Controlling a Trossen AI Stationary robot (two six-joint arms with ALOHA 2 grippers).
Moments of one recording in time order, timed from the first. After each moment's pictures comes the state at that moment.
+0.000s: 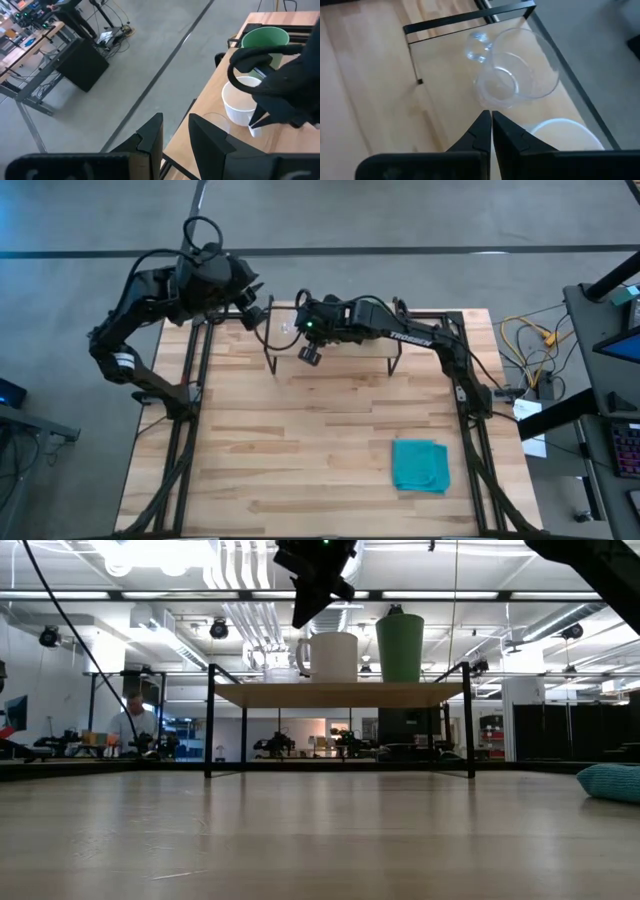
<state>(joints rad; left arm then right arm) 0.24 1.43 2.14 -1.25 -0.58 0.11 -0.17 2.15 2.35 -1.13 0.34 0.07</state>
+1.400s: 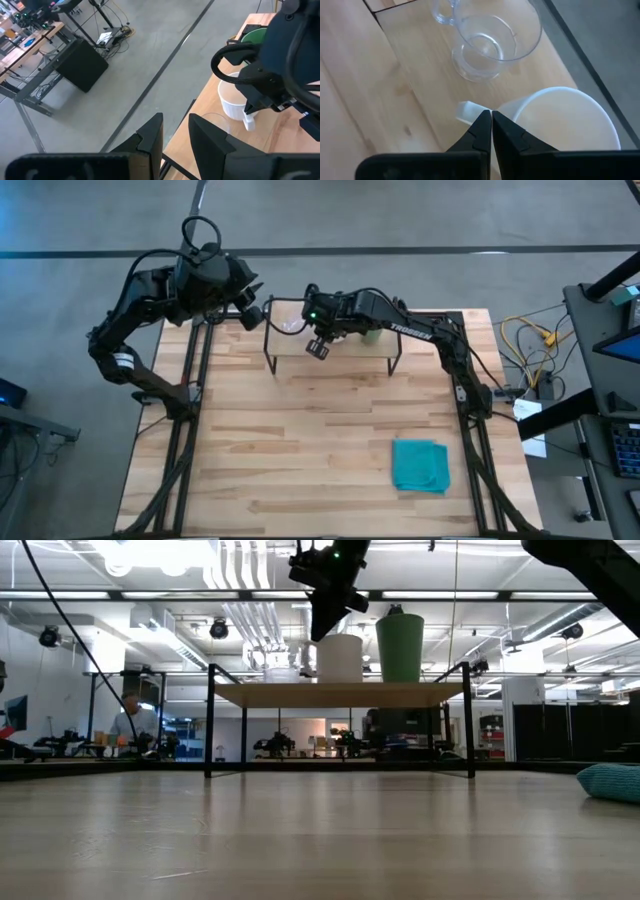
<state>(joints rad) 0.24 1.43 2.14 -1.25 -0.58 0.11 -0.23 2.15 2.35 -1.24 0.29 0.13</state>
